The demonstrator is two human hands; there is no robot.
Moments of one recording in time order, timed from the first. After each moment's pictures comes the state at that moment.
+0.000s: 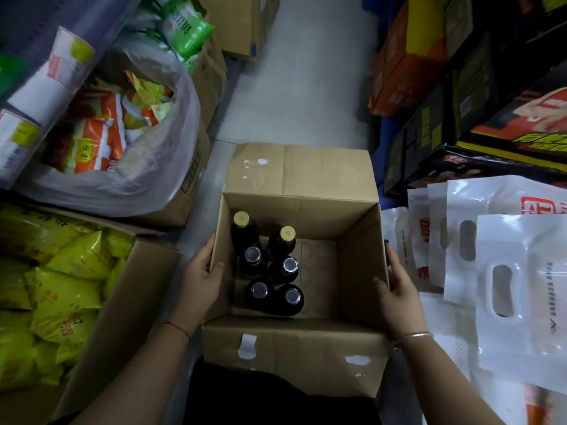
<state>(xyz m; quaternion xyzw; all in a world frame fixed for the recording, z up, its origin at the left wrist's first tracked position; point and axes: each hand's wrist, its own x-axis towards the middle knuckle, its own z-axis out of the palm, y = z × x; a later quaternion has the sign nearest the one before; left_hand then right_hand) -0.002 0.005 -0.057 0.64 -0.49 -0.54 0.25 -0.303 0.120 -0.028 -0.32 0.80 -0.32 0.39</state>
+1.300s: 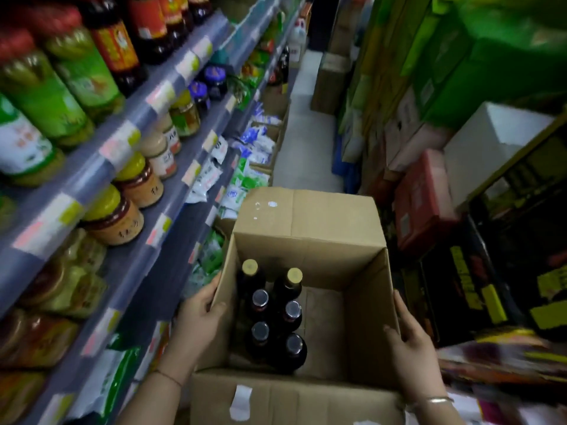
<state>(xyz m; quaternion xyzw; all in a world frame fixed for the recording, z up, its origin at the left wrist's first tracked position) -0.076 -0.244 0.400 0.60 -0.56 -0.51 0.26 -0.371 -0.114 0.431 -0.31 0.81 -0.36 0.34</state>
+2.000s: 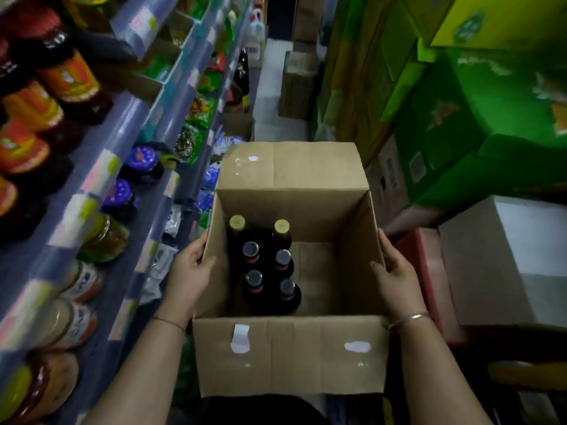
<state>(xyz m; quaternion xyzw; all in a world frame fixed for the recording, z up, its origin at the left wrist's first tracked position) -0.237 -0.602 0.475 0.60 -0.52 -0.55 0.28 -0.524 -0.461 0.499 -0.28 0.79 -0.44 0.33</state>
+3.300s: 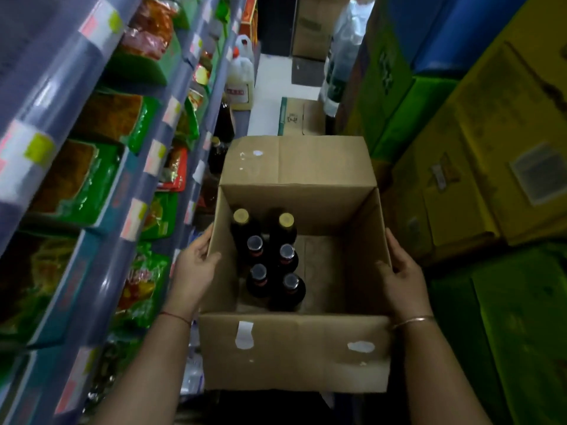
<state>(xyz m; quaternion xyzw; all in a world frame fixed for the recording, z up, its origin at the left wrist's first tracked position) -0.539 -1.221 0.443 0.60 -0.50 -0.57 0.26 -0.819 -1.072 0.466 -0.23 0.79 -0.45 0.34</state>
